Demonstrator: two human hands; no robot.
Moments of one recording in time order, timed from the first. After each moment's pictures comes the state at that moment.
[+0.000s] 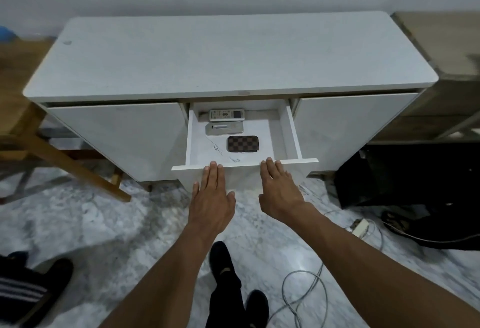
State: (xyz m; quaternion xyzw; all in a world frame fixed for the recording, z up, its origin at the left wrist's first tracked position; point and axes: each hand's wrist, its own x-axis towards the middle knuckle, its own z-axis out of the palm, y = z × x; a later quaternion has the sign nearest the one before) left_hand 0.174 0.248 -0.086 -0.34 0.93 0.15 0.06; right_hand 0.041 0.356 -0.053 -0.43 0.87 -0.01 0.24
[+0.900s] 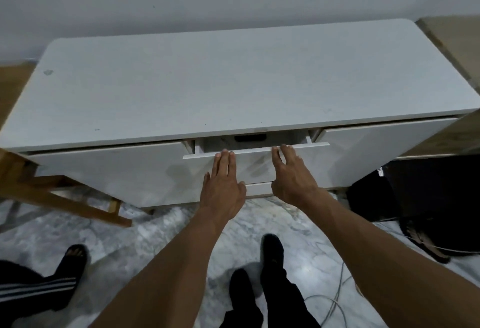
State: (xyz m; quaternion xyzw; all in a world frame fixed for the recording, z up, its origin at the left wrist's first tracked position) left_hand 0.067 0.117 -0.087 -0.30 0.94 0.17 0.05; right_hand -0.062 0.235 -0.046 -0.40 0.89 -0.03 0.20
